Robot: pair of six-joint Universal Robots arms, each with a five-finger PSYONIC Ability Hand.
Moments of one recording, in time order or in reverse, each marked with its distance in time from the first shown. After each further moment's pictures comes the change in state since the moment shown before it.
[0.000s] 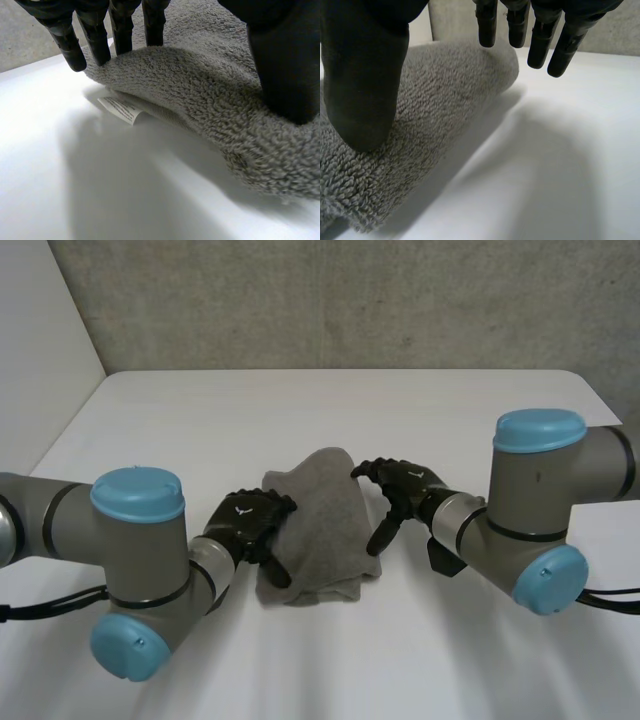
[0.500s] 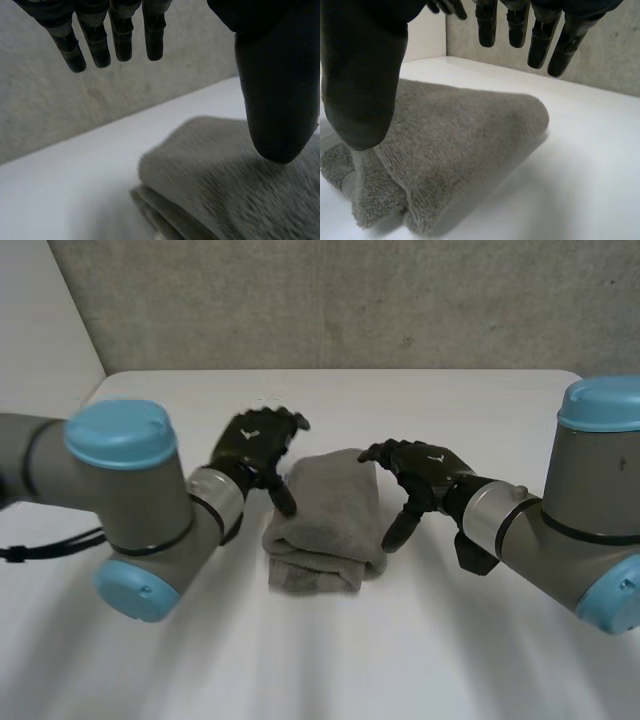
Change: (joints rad) left arm -0.028 0.041 0.208 0.001 0.000 -0.076; right arm -0.038 -0.257 0.171 0.040 -0.063 -0.076; left_hand 0.017 0.000 0.000 0.000 0.000; right_hand 0.000 0.000 0.000 0.000 0.000
